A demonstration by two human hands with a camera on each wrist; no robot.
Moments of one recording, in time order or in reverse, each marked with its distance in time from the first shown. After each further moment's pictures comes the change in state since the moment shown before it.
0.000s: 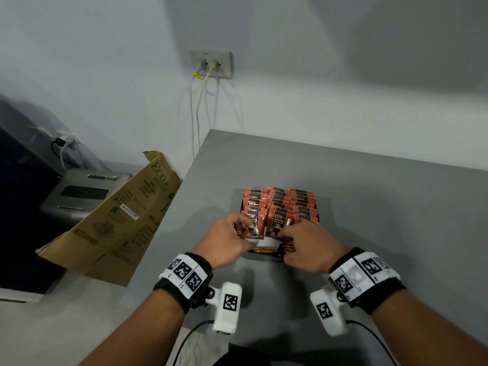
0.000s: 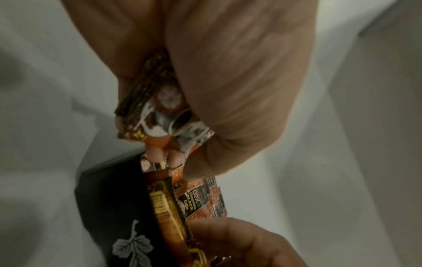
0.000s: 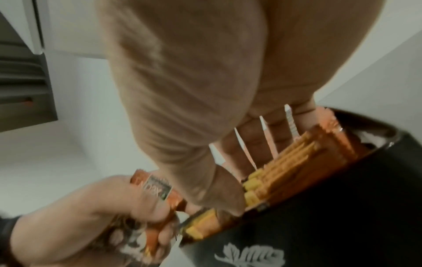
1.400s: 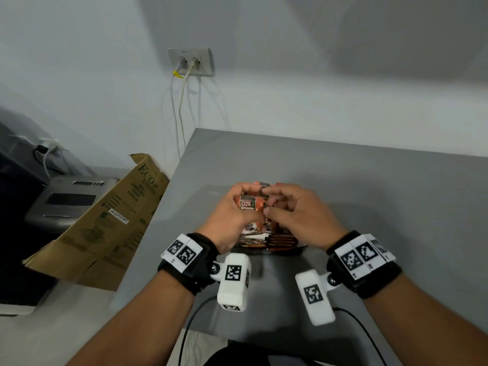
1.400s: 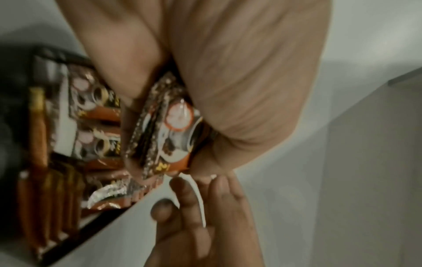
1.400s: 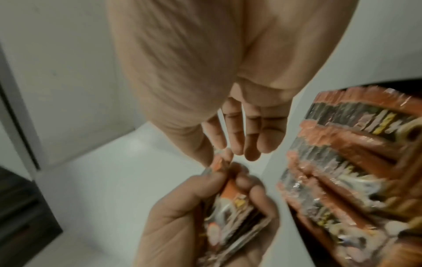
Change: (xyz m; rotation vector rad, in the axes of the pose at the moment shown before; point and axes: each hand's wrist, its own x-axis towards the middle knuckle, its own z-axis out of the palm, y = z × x) left_hand 0.006 0.057 0.028 -0.609 -0.049 0.156; right_hand -0.015 -0.014 -0.032 0.823 0.402 -0.108
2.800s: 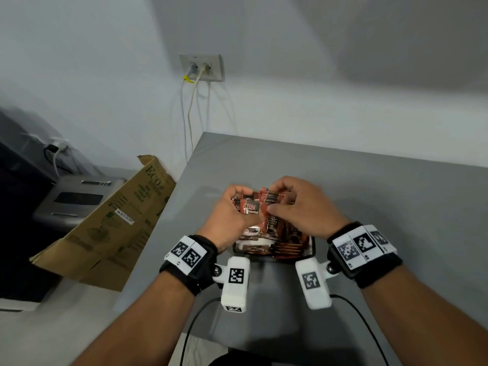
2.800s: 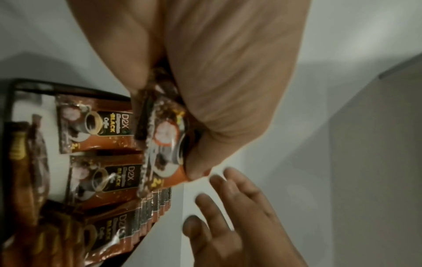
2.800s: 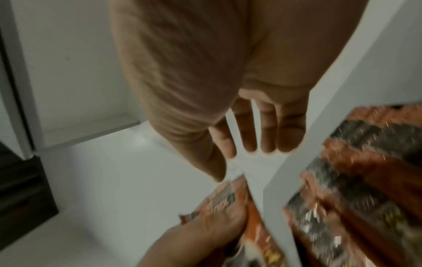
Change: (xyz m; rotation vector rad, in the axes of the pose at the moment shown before) left_hand 0.006 0.003 -0.018 0.193 0.118 0.008; right_hand 0.029 -0.009 -0.008 -0.264 0.028 0.053
